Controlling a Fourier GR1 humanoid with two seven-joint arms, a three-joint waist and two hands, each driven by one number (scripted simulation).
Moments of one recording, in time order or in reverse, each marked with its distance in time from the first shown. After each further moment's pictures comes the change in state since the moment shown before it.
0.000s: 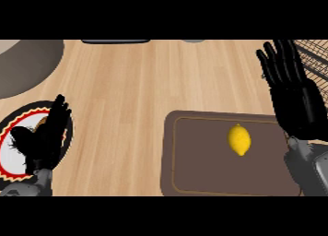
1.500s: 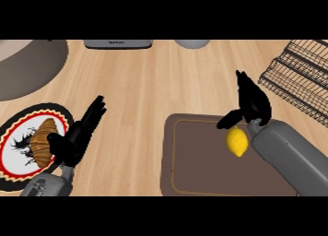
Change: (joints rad) left arm -0.080 -0.050 -0.103 0.145 -0.013 -0.273 -0.179; right arm -0.291 -0.094 0.478 0.542 0.796 -0.176 0.924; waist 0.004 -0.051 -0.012
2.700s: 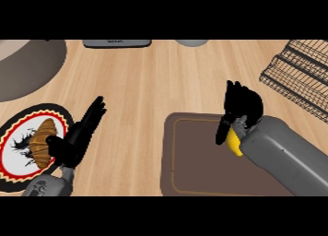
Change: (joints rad) left arm 0.012 -0.015 0.015 -0.008 -0.014 -0.012 -0.012; right arm -0.091 0.001 0.071 -0.230 0.004 0.438 0.491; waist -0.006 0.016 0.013
